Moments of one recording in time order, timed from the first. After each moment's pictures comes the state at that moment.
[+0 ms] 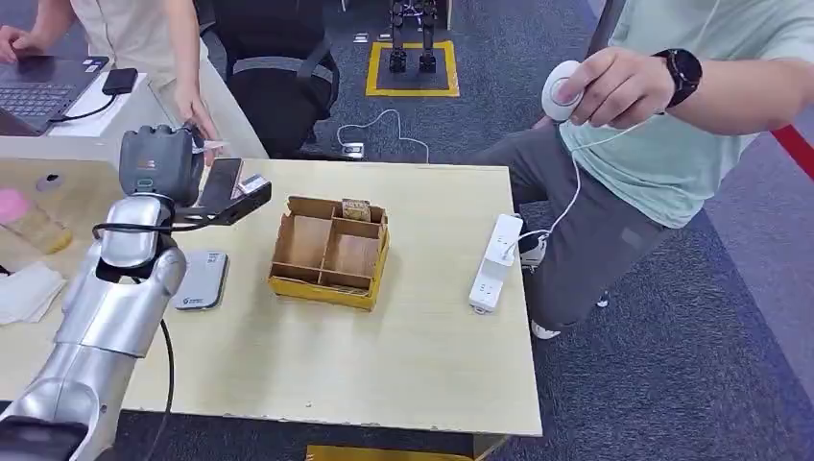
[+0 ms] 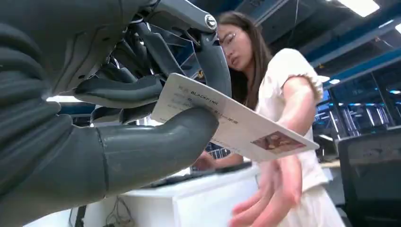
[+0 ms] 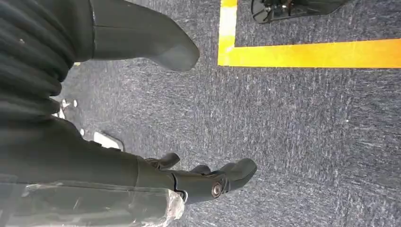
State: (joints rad) left arm -0.72 0.20 -0.24 -1.17 -1.57 0.07 0.32; right arm -0.10 0.07 -0.91 -0.23 1.02 -0.20 -0.01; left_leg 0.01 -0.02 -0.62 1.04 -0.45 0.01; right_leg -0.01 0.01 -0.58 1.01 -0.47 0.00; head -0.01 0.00
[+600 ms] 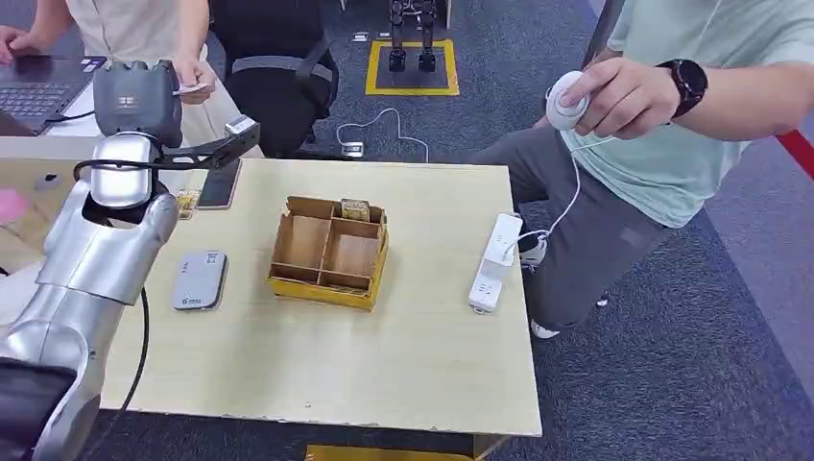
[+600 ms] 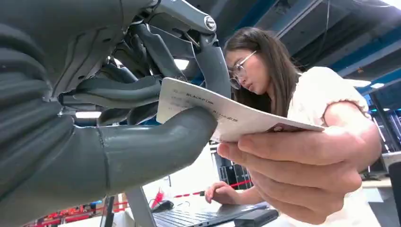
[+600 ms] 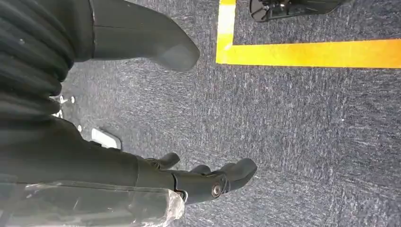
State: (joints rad) left arm -0.94 0.22 -0.36 -1.04 -1.57 0.01 0.48; right arm -0.11 0.08 -0.95 -0.23 1.07 -0.19 -0.03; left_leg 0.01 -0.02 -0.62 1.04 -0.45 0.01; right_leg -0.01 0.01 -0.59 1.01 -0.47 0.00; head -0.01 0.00
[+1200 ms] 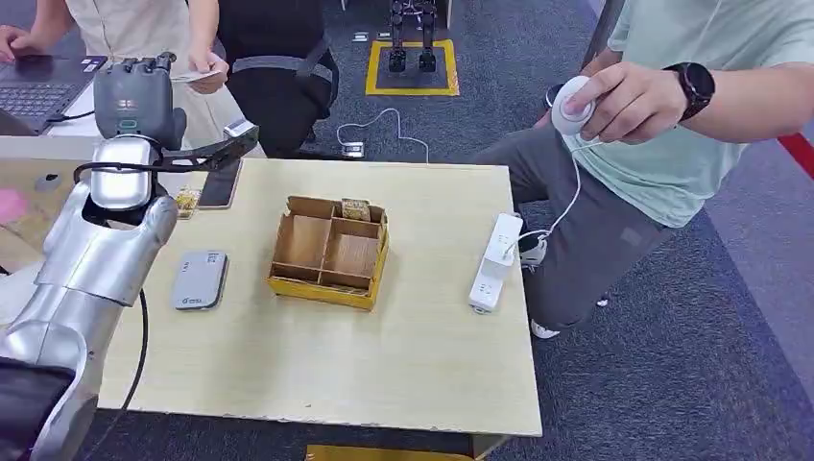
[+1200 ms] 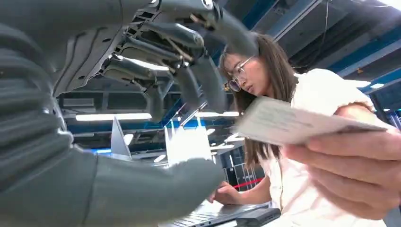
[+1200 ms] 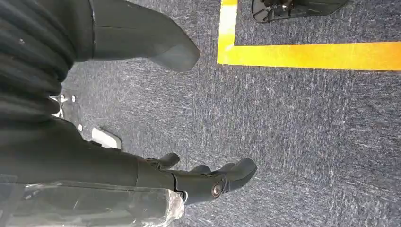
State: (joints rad) left arm -0.93 0.22 -0.37 -1.02 -1.57 0.04 0.47; right arm -0.11 0.08 -0.96 -0.23 1.08 -0.19 -0.03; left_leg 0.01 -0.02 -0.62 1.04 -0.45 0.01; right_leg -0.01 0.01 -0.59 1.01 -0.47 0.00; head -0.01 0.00
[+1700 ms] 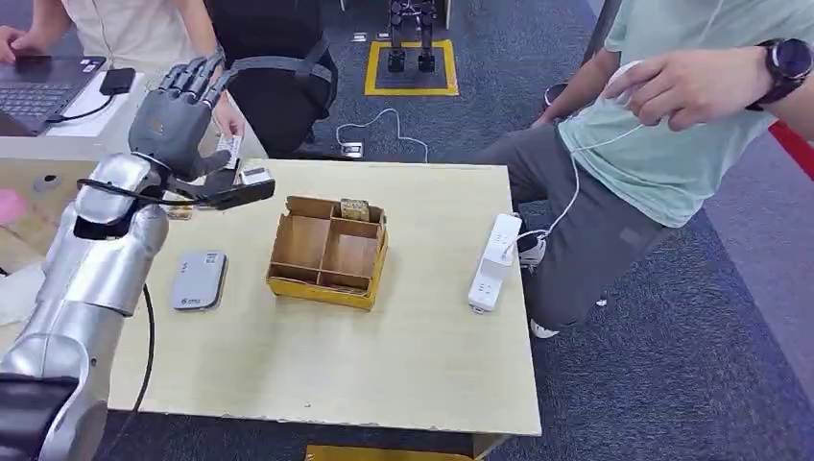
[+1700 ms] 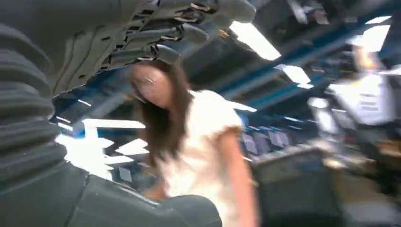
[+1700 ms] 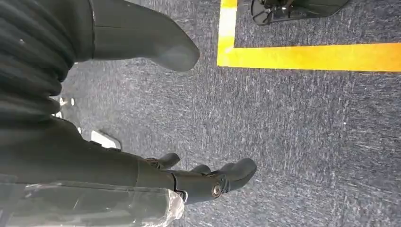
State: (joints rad) left arm -0.87 0.21 -0.19 -0.99 -1.44 0.05 -0.22; right arm -0.10 0.08 -1.01 -0.23 1.11 -0.18 -0.05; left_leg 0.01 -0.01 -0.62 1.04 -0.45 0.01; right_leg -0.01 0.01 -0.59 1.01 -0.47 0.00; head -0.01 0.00
